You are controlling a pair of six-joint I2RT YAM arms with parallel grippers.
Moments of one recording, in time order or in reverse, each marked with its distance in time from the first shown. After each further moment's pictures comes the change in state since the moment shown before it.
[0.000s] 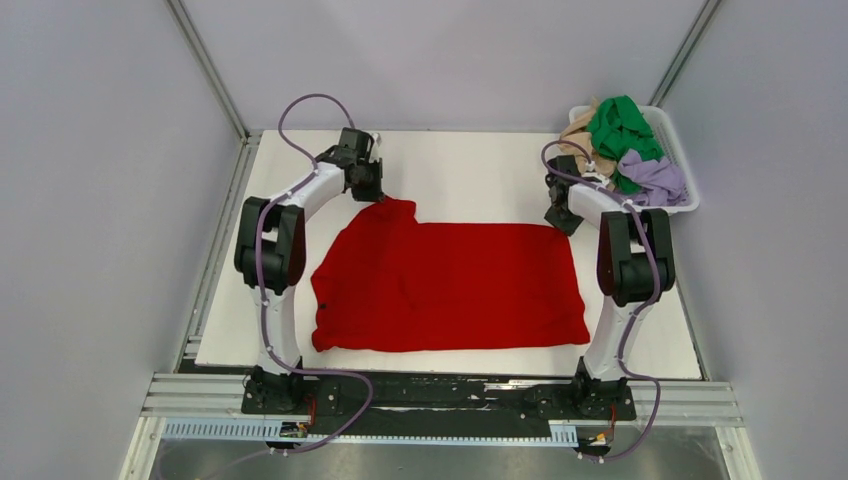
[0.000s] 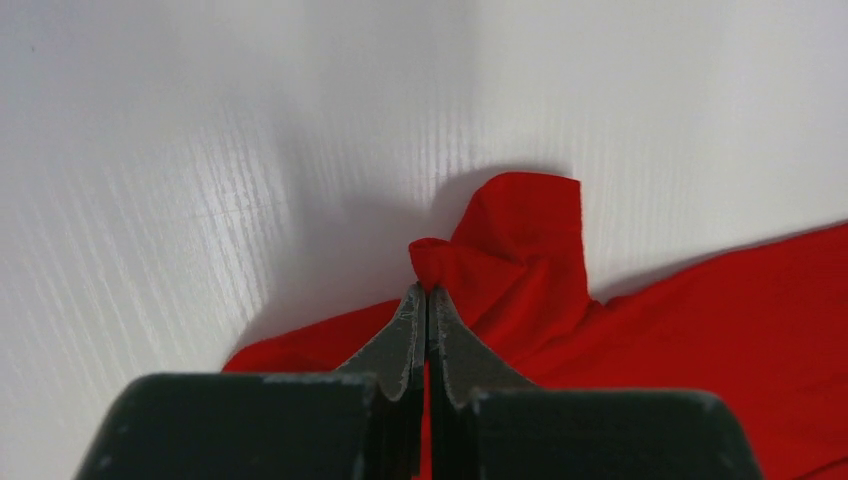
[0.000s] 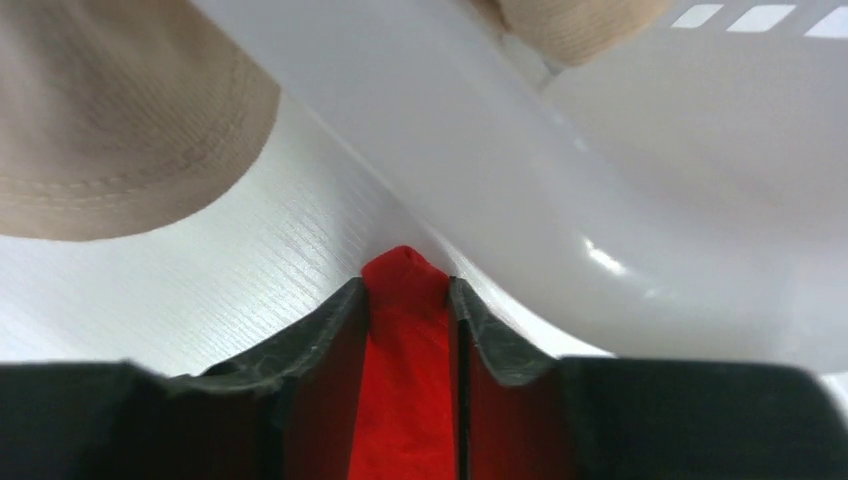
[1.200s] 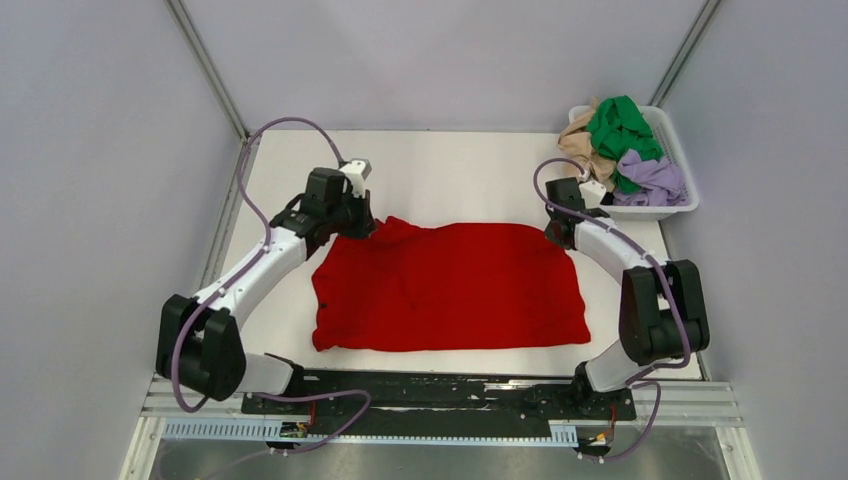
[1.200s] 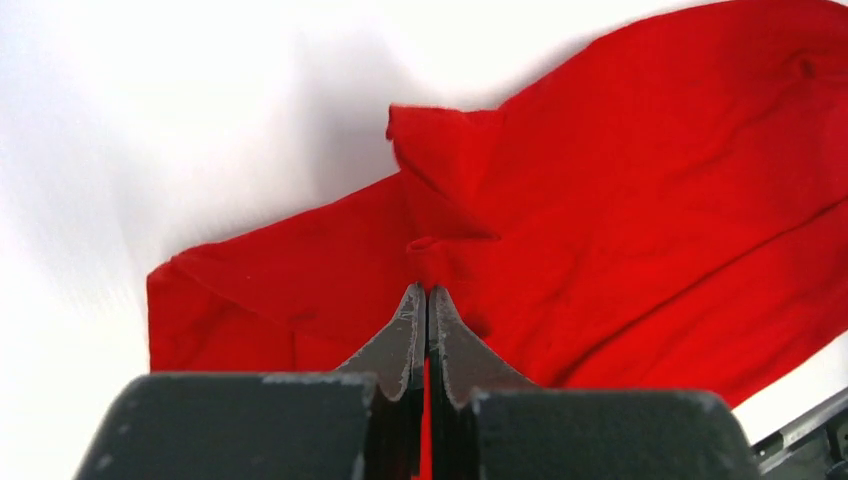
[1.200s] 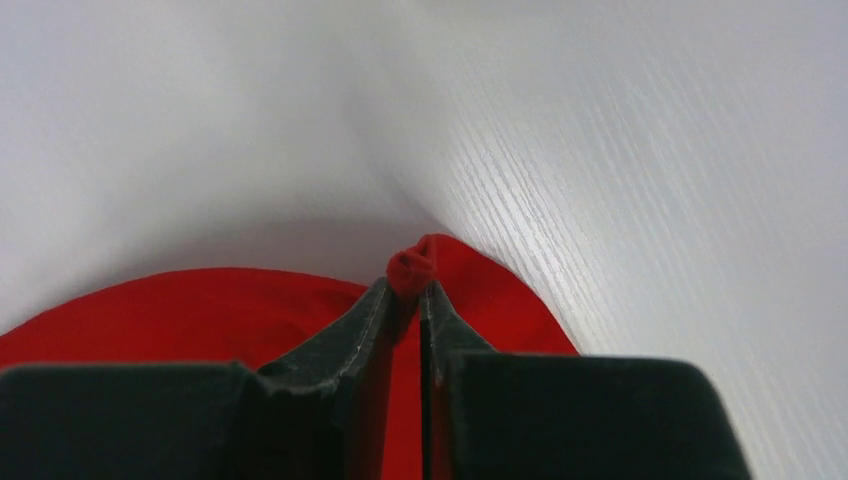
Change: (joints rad) left arm -0.081 -0.688 -0.583 0.148 0.058 0.071; right arm 0.099 -0.377 -0.340 0.153 0.010 -0.146
